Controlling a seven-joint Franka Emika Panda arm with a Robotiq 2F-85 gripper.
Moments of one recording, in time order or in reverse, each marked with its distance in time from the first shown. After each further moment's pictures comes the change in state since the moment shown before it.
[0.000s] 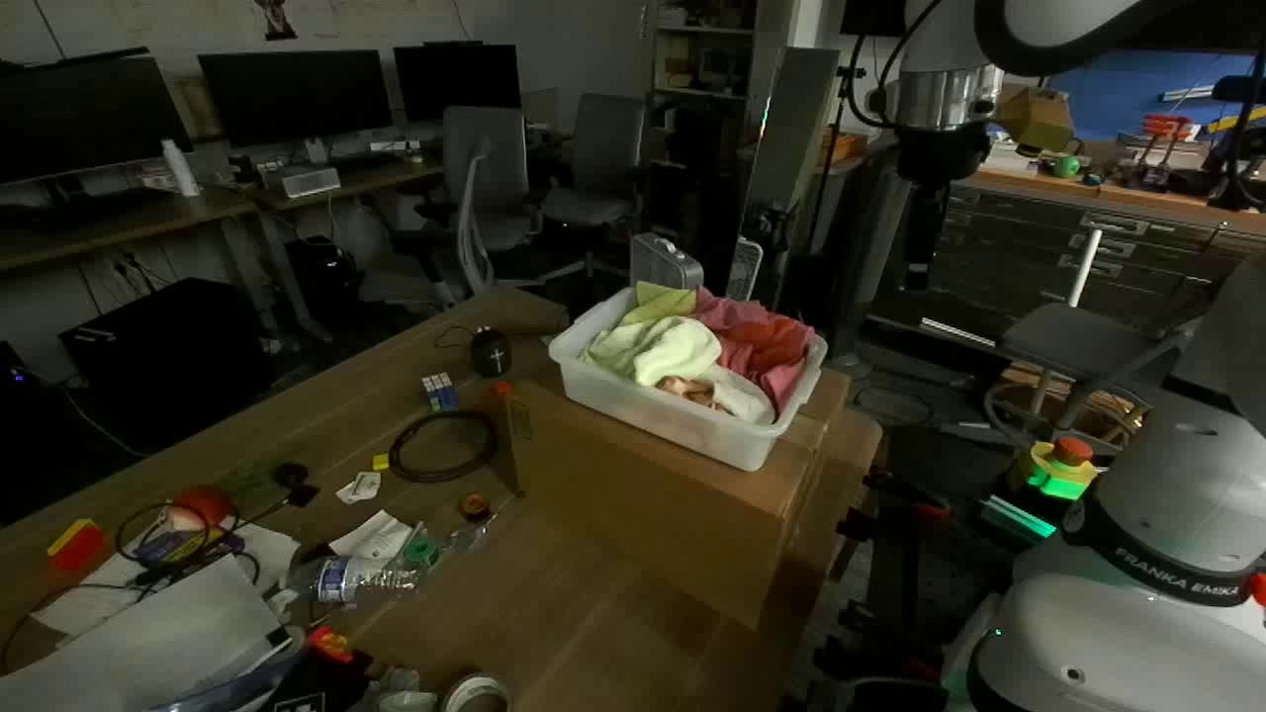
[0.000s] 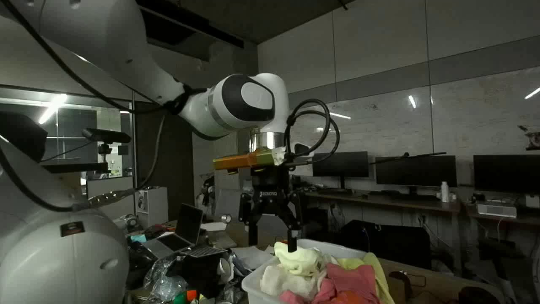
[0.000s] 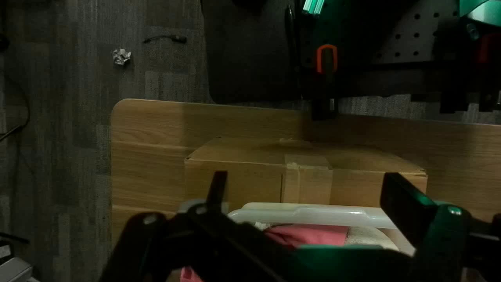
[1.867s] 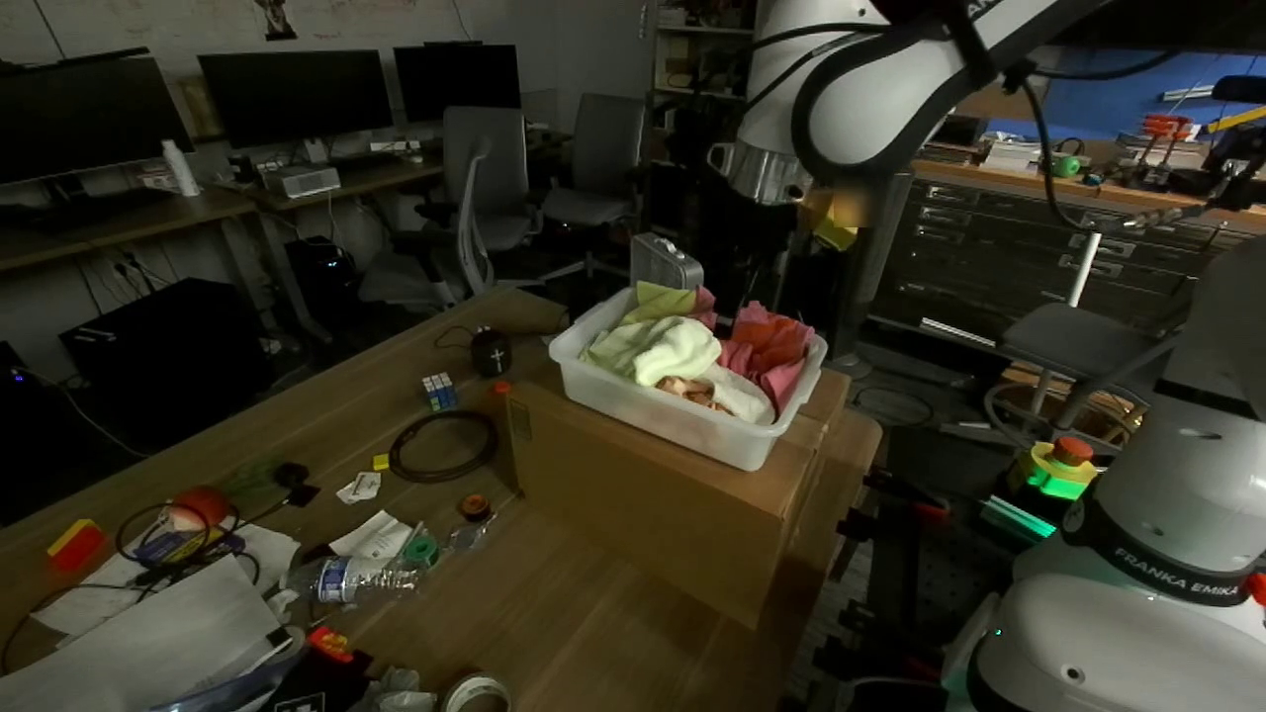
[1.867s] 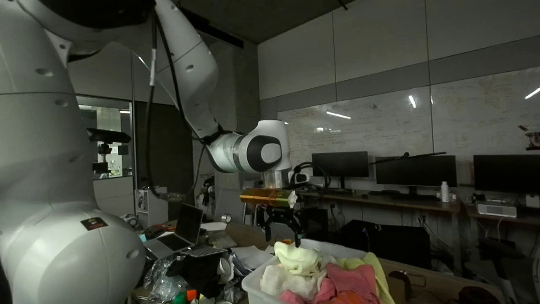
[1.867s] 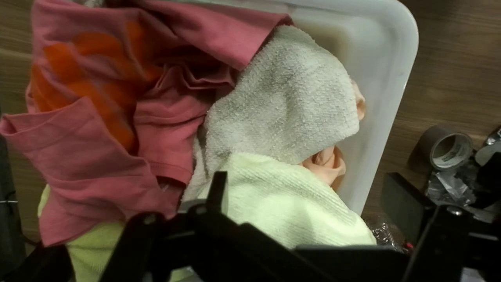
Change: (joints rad) arm 0.183 0.485 0.060 0.116 0.244 0.613 0.003
